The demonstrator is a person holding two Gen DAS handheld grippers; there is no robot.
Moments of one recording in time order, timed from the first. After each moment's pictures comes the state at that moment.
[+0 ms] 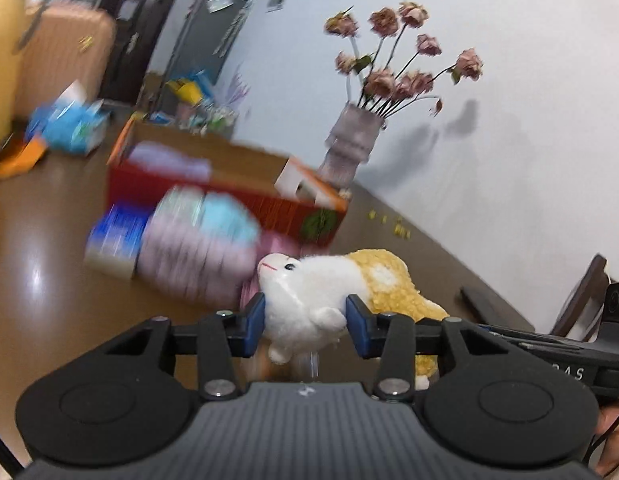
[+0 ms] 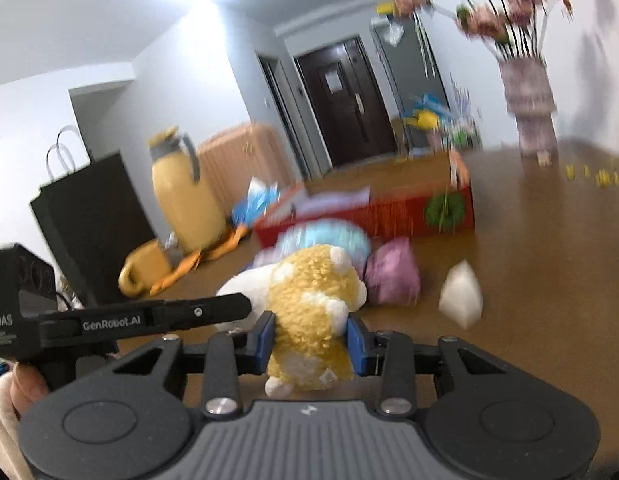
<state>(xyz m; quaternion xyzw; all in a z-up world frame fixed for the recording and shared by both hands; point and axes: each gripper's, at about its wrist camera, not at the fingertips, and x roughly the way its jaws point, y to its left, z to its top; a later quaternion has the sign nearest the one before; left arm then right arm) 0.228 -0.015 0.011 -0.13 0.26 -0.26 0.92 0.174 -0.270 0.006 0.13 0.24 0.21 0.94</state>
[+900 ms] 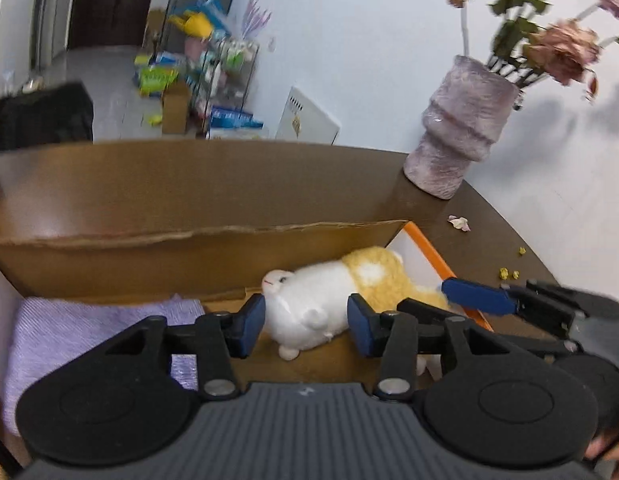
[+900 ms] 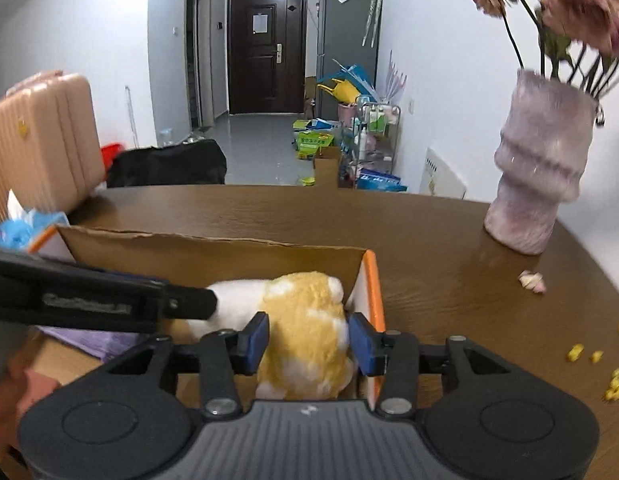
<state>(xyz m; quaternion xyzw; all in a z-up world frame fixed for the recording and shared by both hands) 0.620 -0.092 0.002 -0.06 0.38 -0.23 0.89 0.576 -0.265 -0.004 -0.02 0.34 0.05 0.94</state>
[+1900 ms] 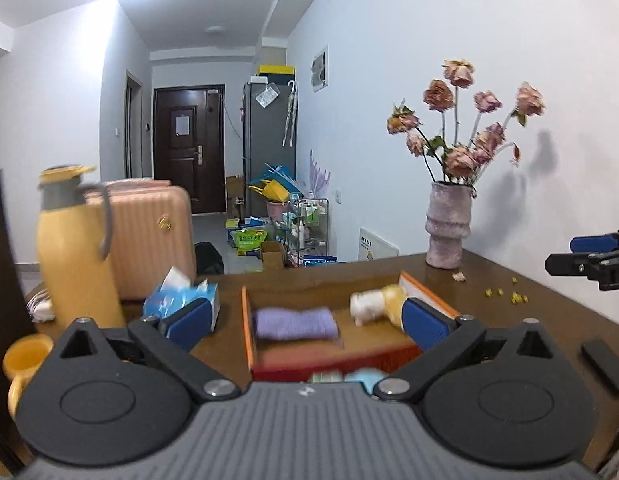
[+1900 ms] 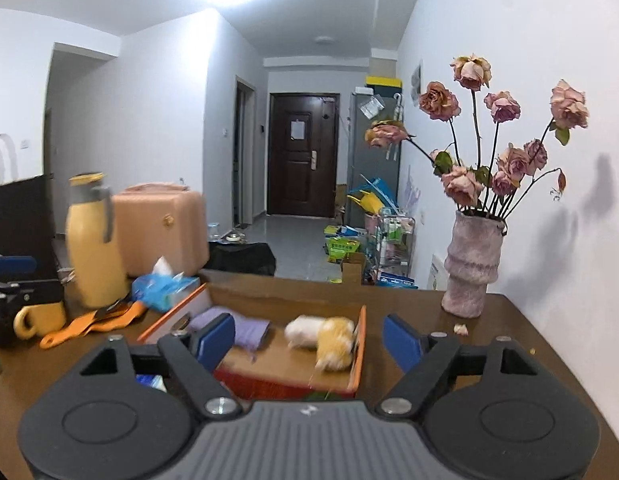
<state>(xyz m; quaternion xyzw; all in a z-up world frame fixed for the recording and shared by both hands) 0.235 0.010 0.121 0.02 0.14 -0.10 0.98 0.254 -0.296 0.130 -0.02 0.17 0.11 0.98</state>
